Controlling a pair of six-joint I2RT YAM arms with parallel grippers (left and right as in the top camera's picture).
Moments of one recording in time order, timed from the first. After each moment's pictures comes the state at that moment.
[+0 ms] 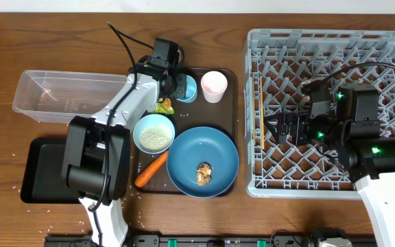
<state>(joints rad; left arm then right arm) -0.28 1.99 1.42 -0.57 0.06 -0.24 0.09 1.11 1.03 -0.80 -0.46 0.11</state>
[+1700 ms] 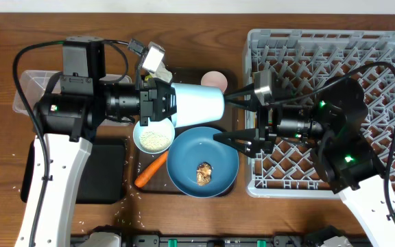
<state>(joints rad) -0.12 1.33 1.42 -0.89 1.30 -0.03 0.39 1.11 1.04 -0.05 -1.08 0.15</state>
